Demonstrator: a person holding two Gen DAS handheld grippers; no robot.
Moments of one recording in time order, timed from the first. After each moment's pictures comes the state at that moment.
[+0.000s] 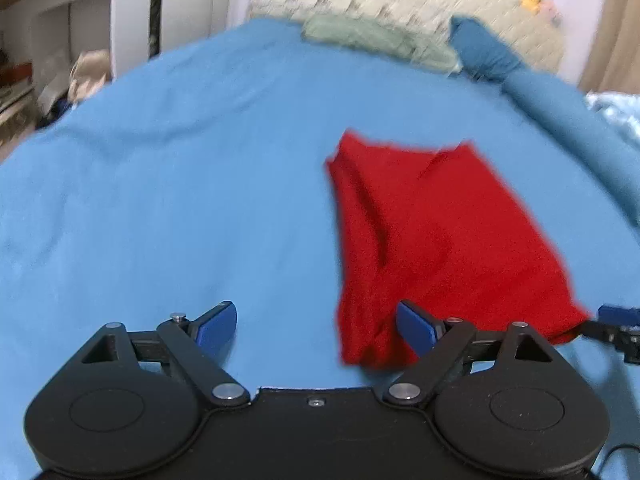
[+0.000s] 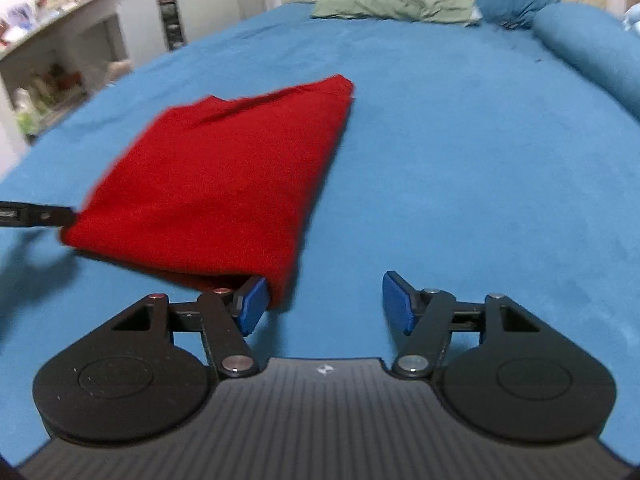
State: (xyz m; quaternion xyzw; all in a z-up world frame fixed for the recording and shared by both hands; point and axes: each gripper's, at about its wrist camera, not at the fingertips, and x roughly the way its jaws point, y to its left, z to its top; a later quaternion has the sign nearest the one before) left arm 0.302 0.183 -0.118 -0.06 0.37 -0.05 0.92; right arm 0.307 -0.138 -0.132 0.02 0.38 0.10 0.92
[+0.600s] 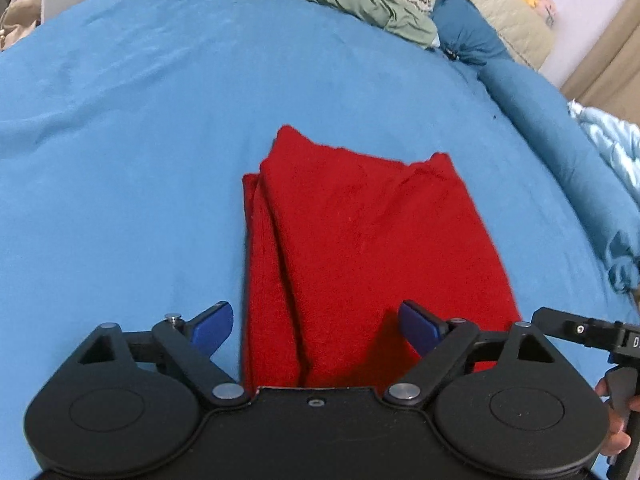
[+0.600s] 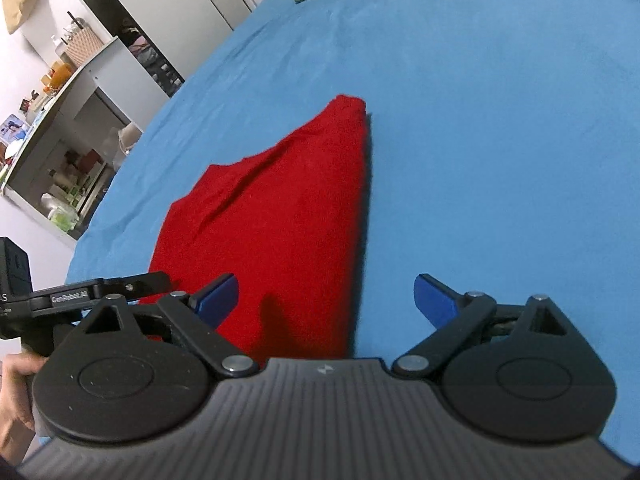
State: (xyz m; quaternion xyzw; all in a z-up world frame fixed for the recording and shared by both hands) left arm 0.424 0.156 -0.133 -0.13 0.46 -0.12 0.87; right arm 0.420 -0.161 -0.129 0.19 0.43 0.12 0.87
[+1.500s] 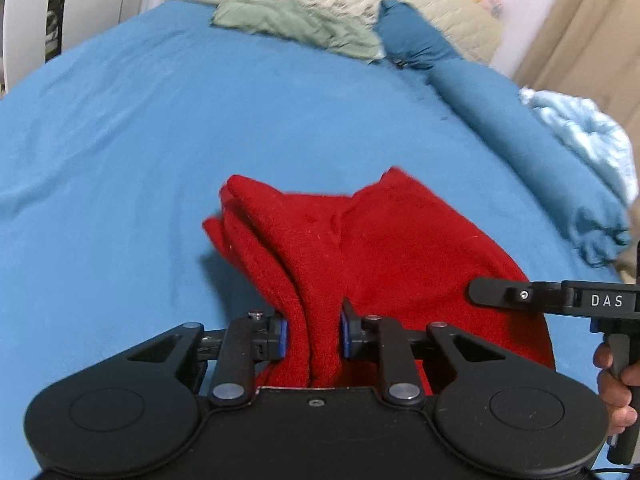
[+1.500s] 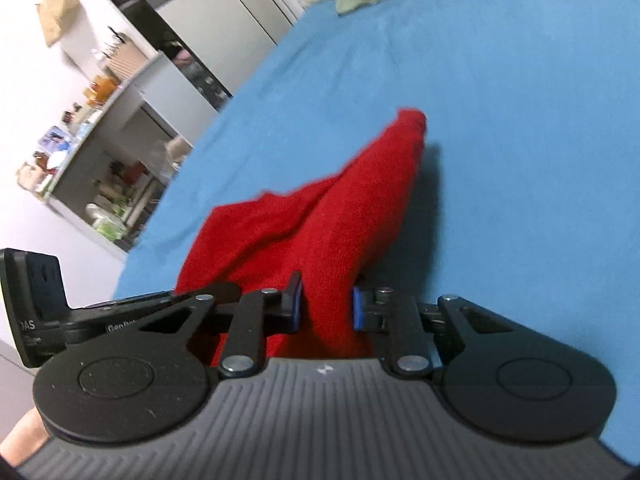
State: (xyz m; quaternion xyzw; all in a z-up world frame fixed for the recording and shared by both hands) left arm 0.382 0.116 -0.075 -0.09 0.41 -0.17 0.89; right arm 0.398 -0.157 -0.074 0.22 0.39 0.18 0.87
